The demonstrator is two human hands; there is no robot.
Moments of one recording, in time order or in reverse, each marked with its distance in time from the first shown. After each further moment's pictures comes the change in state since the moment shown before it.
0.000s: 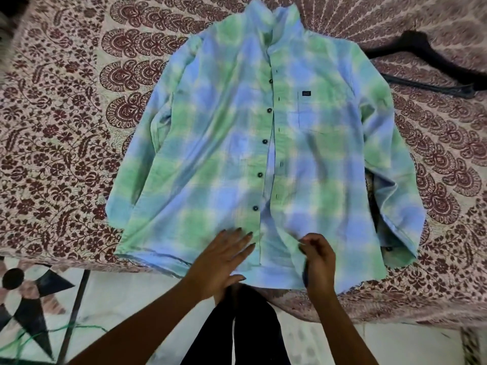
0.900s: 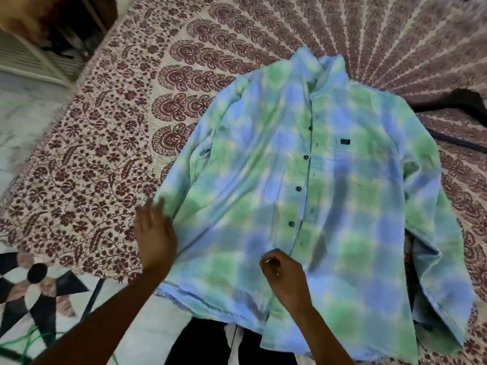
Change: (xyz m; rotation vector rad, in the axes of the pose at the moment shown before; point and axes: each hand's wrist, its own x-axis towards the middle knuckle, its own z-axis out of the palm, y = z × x) left_hand -0.032 -0.138 -0.052 -0.257 0.565 -1.167; right_hand 0.032 -0.018 0.105 -0.860 -0.480 -0.110
